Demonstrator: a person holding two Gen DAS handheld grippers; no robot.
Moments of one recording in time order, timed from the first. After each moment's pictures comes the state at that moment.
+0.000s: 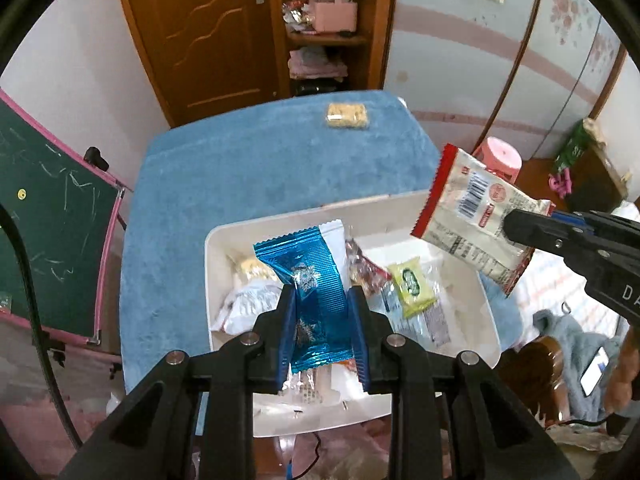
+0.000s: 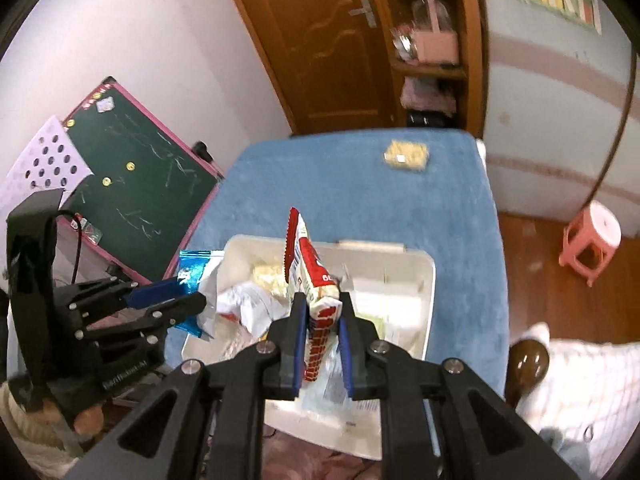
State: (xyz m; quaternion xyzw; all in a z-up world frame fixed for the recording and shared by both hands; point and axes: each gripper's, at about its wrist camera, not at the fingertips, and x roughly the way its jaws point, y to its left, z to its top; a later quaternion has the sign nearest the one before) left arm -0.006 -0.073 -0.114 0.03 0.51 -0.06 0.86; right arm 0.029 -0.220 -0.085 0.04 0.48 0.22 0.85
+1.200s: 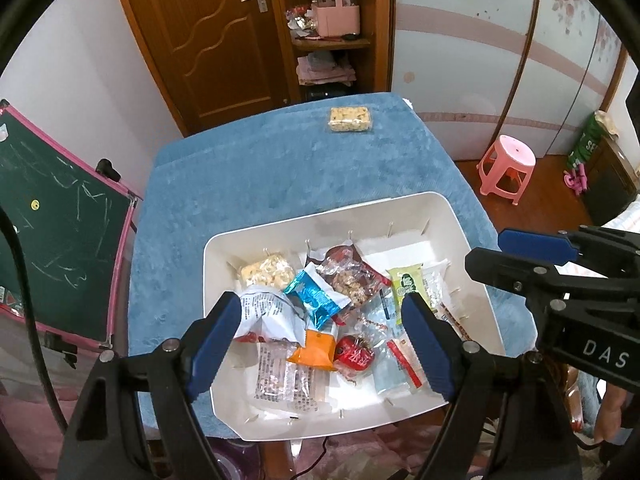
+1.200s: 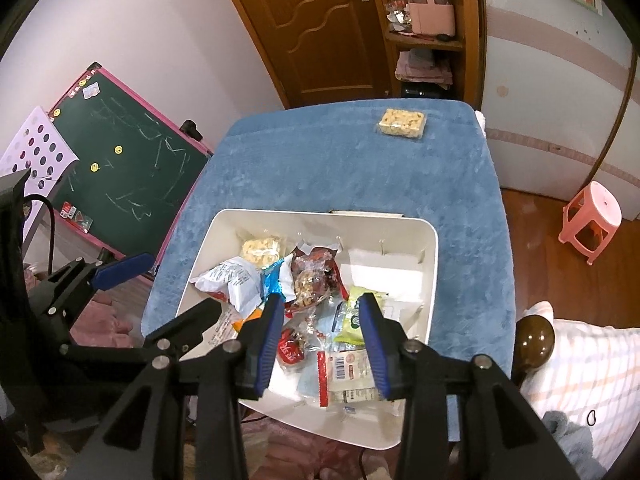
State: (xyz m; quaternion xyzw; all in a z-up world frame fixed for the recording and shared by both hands) left arm -0.003 -0.102 -0.112 0.05 0.50 -0.03 0.87; right arm 0.032 -0.215 -0.111 0.03 0.51 0.21 0.83
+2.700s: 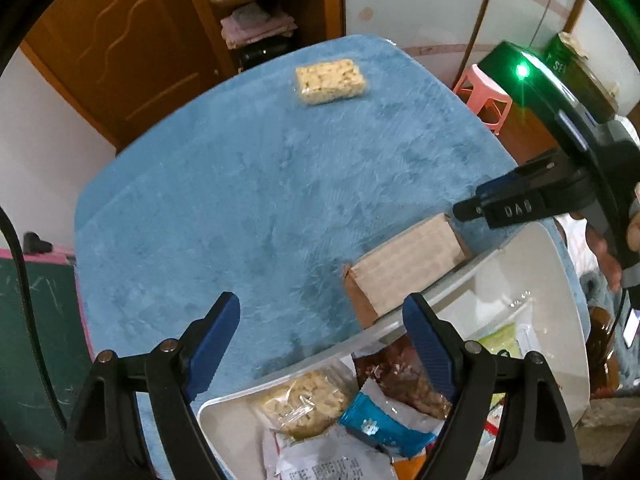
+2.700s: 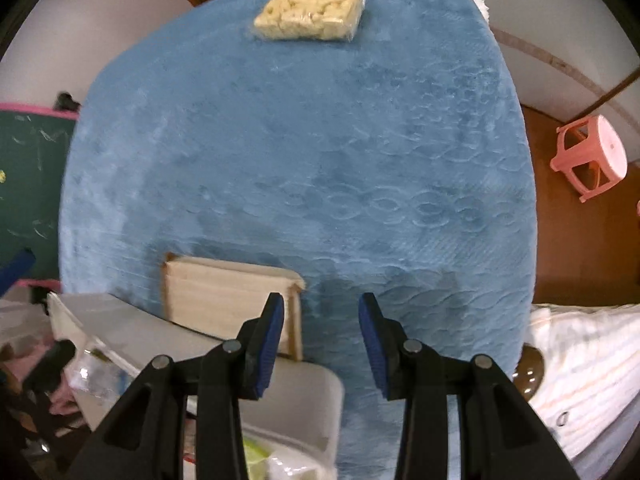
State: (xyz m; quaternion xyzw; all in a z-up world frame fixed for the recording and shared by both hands) left arm 0.201 -0.084 -0.211 0.13 0.58 -0.15 0.79; right arm 0.262 -0.223 -0.286 0.00 0.71 0.12 0.70
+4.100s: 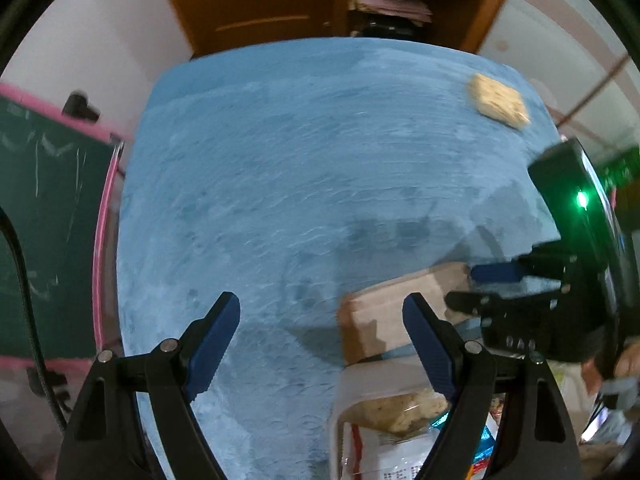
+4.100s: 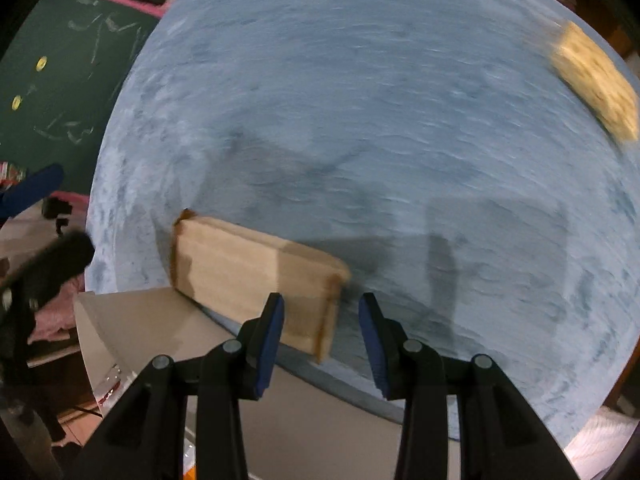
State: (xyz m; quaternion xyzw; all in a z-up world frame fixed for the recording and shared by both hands) left arm 0.226 0.057 -0.230 -0.02 0.63 0.01 0.78; right arm 0.259 -0.020 -0.324 -0.09 0.72 0.28 0.63
